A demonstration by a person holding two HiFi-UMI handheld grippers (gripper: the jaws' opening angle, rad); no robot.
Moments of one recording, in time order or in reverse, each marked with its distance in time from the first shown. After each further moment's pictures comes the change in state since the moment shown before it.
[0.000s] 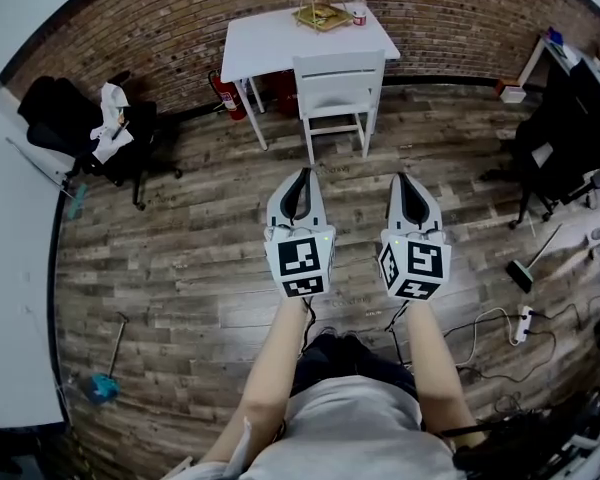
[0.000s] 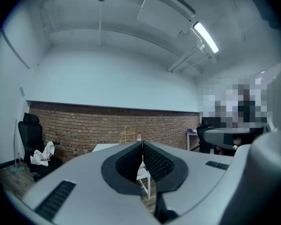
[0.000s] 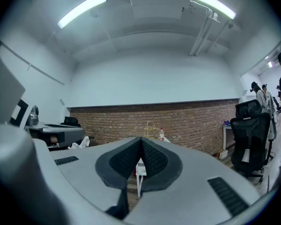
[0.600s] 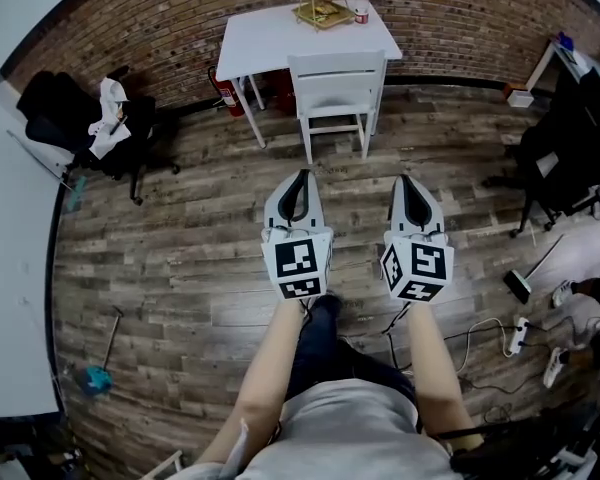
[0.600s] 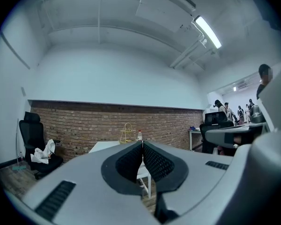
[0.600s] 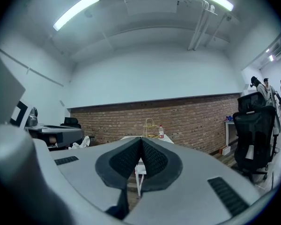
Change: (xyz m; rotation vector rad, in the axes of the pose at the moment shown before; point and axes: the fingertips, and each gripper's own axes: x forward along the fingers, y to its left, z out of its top) left arm 0.045 -0.026 -0.014 0.000 0.026 0.031; right arm 0.034 -0.051 -0.017 0.031 0.023 0.028
